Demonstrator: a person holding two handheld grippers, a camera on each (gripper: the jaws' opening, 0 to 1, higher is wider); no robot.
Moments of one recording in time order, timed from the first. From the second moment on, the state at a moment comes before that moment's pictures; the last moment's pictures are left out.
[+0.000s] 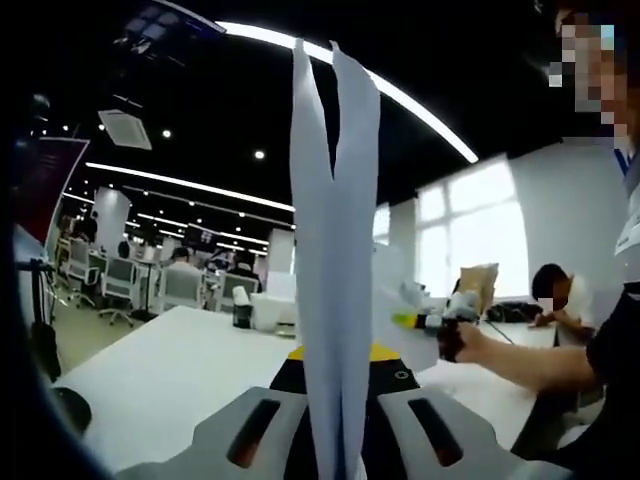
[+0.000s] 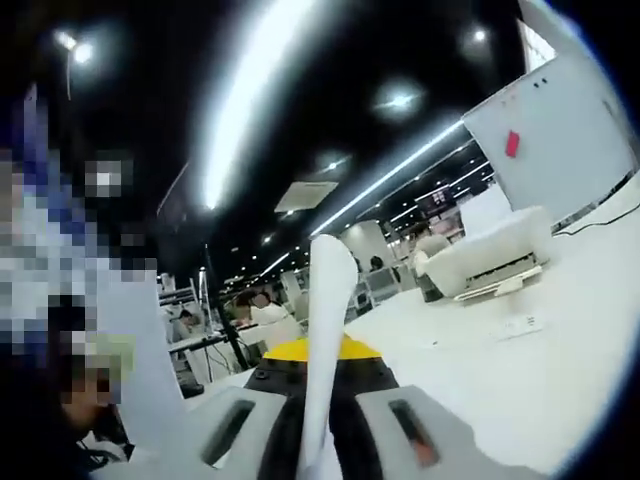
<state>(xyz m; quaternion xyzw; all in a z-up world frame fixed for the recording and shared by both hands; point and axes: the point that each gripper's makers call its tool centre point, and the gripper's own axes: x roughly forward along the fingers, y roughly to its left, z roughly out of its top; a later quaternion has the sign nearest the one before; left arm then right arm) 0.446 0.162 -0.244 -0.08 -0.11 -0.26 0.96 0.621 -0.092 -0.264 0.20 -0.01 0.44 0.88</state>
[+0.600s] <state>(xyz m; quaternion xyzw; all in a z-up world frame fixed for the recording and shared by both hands) 0.448 0.165 -0.244 -0.08 -0.11 -0.26 0.96 0.628 -0.108 -0.243 0.22 -0.04 0.45 0.86</state>
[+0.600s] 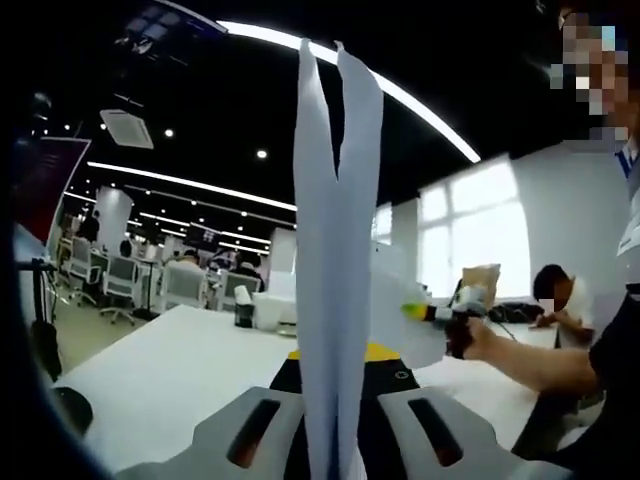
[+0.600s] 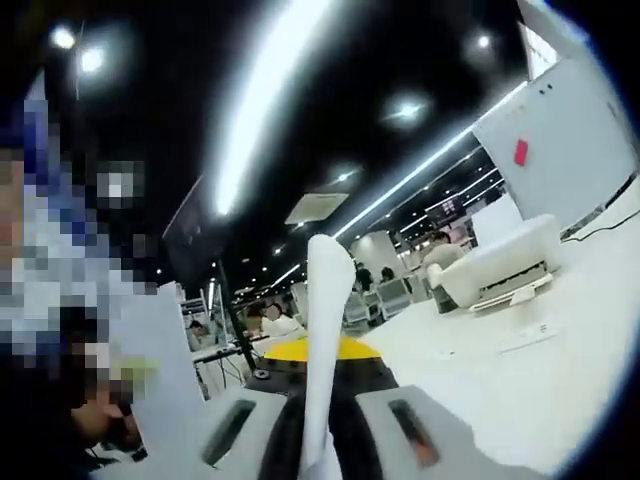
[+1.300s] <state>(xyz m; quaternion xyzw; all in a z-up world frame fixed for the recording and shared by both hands) 0.450 0.165 -0.244 -0.09 -0.10 -0.25 0.96 0.571 -0.095 -0.180 0.23 -0.12 0.49 0.83</state>
